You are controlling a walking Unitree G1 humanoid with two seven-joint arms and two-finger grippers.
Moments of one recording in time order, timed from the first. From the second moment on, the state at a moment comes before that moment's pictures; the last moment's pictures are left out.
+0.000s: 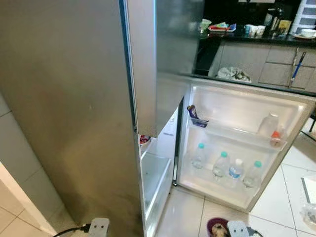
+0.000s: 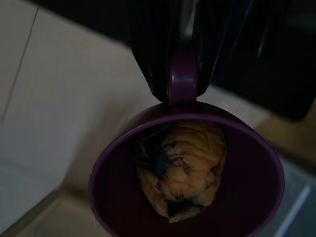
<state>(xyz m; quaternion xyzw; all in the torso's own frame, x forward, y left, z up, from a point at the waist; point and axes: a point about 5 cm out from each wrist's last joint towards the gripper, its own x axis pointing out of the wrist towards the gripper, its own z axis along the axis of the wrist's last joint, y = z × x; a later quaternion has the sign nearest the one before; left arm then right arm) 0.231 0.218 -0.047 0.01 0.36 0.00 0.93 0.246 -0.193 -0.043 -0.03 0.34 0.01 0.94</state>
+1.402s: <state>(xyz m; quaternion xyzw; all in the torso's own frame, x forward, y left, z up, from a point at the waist) 0.238 0.235 -0.038 0.01 0.34 0.03 0.94 0.267 -0.200 -0.025 -0.03 0.30 -0.01 0.95</state>
